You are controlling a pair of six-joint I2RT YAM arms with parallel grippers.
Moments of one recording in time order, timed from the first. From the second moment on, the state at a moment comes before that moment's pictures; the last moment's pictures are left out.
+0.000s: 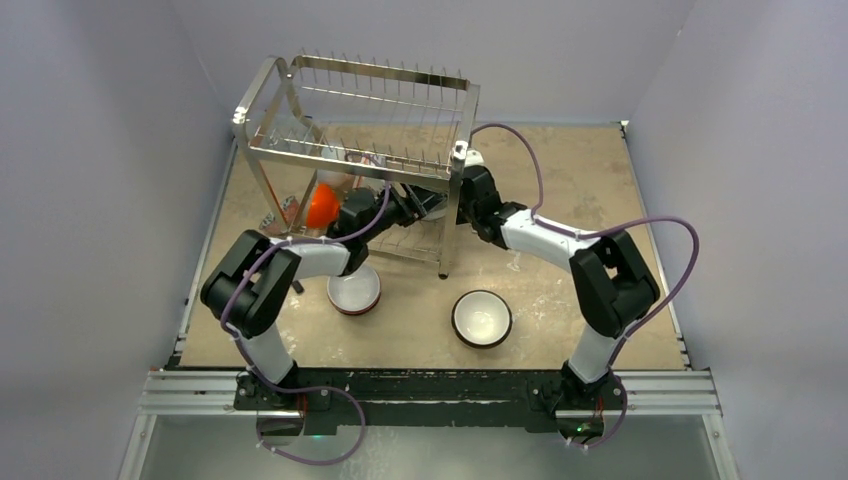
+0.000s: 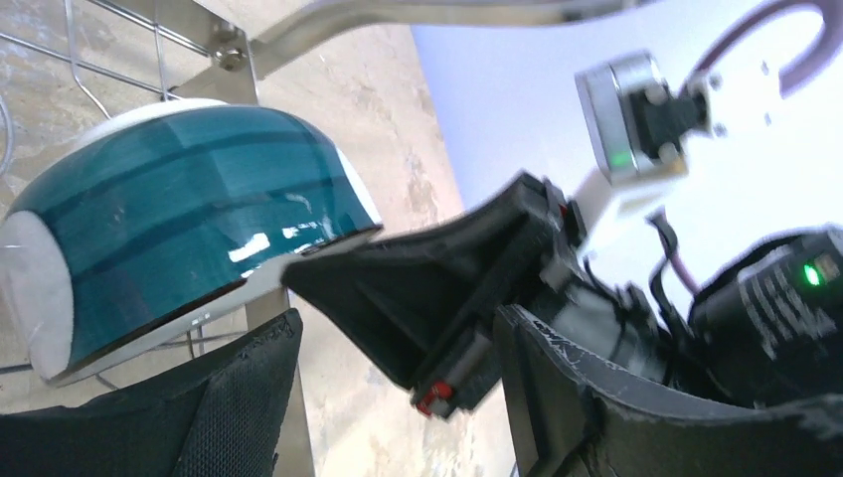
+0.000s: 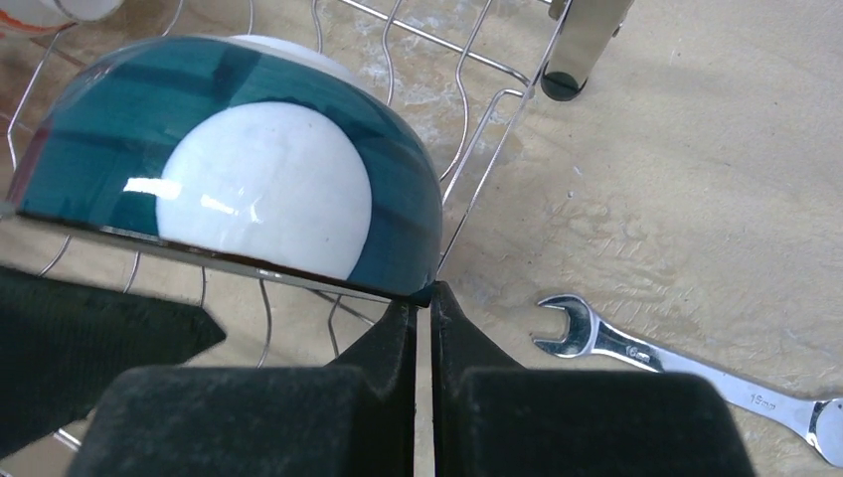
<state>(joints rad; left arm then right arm) -0.54 1.73 0.80 0.85 0.27 -1.01 0.60 1.76 1.14 -0.02 0.20 0.29</state>
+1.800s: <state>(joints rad) -0.52 1.58 0.77 0.56 0.08 -0.85 0.43 1.80 0.94 0.28 -0.42 0.52</state>
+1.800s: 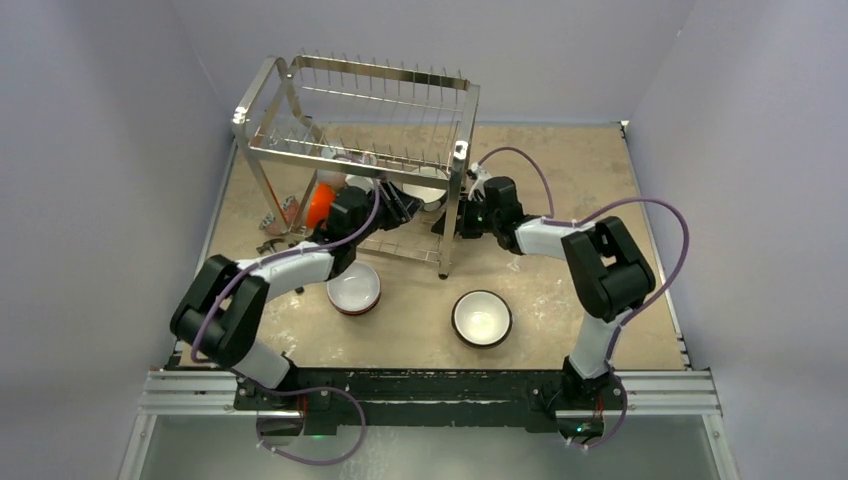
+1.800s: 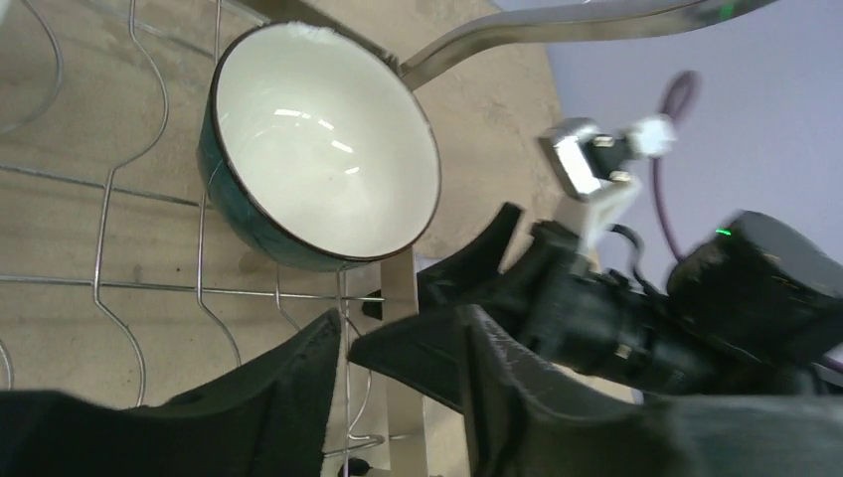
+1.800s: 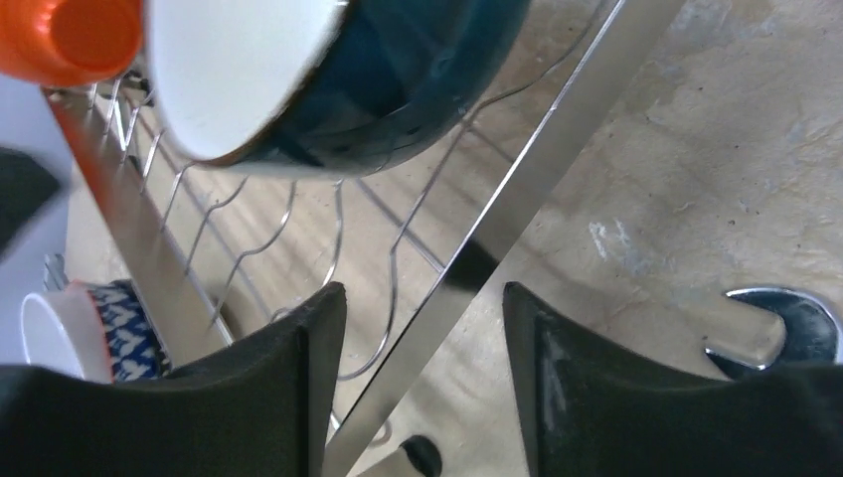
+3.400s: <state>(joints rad) -0.71 1.91 1.23 0.29 0.28 0.88 0.28 1.47 0.82 -0.02 -0.33 0.40</state>
